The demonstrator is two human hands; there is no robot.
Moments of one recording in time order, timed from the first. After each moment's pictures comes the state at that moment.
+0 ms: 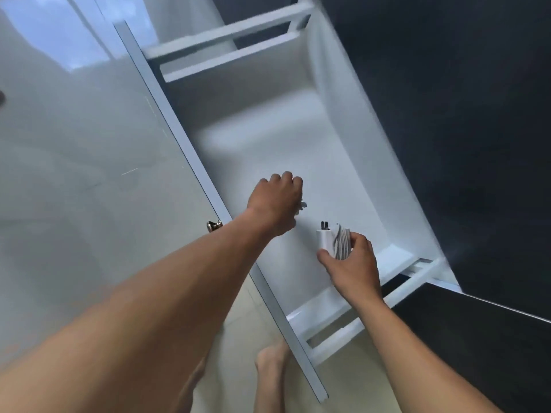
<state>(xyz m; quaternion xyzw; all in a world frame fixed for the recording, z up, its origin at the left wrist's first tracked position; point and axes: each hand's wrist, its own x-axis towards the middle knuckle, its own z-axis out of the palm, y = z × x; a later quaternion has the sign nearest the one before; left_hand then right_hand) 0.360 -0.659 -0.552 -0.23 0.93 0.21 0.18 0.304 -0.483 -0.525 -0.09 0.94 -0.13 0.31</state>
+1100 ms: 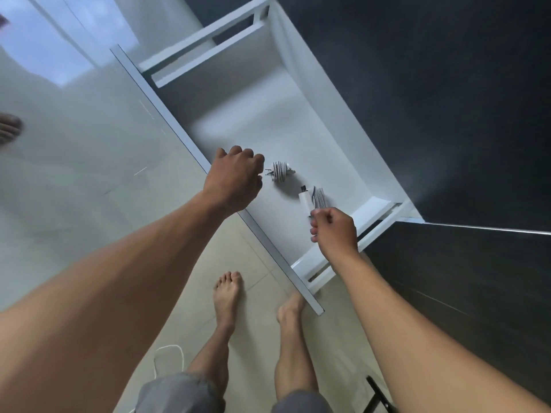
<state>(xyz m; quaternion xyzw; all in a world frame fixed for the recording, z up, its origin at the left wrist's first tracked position) 0.413 -0.676 -0.486 -0.21 0.95 0.18 0.12 0.343 -0.483 -0.466 0.07 0.86 -0.35 0.36</state>
